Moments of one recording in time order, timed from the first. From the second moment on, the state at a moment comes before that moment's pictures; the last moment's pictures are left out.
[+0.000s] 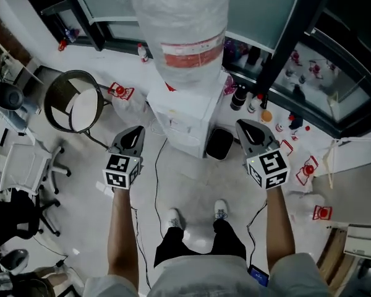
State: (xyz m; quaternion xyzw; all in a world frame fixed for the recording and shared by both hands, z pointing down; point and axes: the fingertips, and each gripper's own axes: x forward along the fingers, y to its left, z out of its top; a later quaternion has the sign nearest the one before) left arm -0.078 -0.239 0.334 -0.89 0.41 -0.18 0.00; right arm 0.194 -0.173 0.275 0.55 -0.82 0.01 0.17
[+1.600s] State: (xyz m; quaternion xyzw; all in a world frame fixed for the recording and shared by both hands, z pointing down) left arm -0.111 -0.172 0.057 -0.87 0.44 -0.08 0.21; right arm 0.090 -0.193 0.080 0.48 -0.85 -0.16 0.13
